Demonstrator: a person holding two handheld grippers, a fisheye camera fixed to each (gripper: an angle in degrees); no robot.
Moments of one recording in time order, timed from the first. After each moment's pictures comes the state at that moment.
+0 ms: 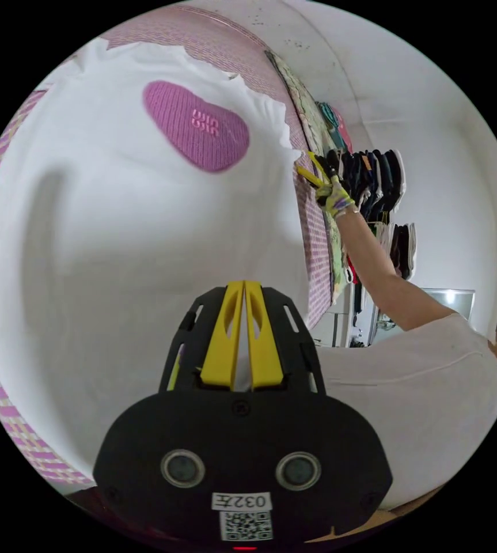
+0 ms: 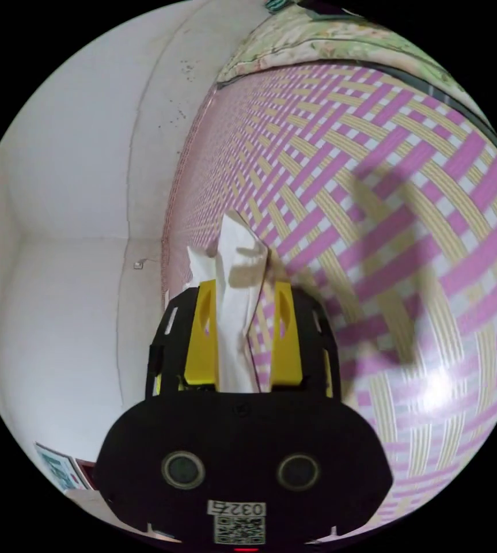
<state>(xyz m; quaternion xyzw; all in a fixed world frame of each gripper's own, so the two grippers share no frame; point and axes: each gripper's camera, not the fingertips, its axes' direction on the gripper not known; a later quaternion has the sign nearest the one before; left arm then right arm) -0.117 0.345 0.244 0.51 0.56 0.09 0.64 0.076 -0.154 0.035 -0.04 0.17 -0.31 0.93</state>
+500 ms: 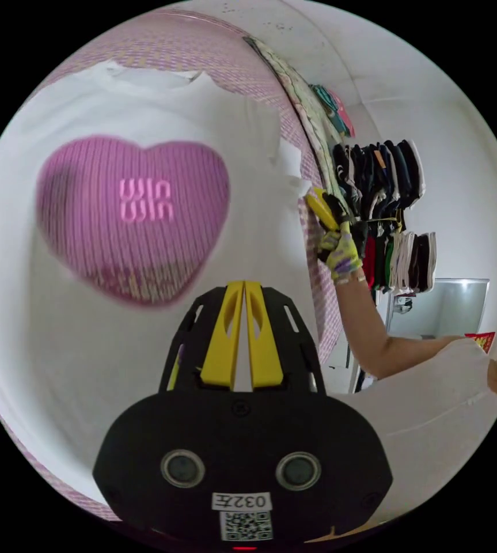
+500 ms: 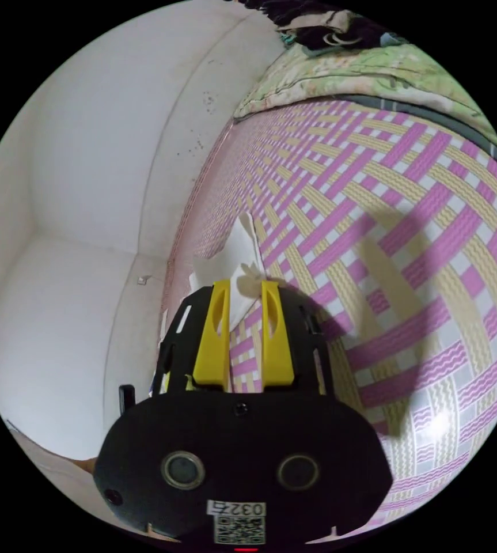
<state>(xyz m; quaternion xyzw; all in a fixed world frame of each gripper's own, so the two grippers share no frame) -0.110 0.200 0.135 0.52 0.51 0.12 0.67 0.104 -0.118 -0.021 0.05 0.13 -0.36 0.92</state>
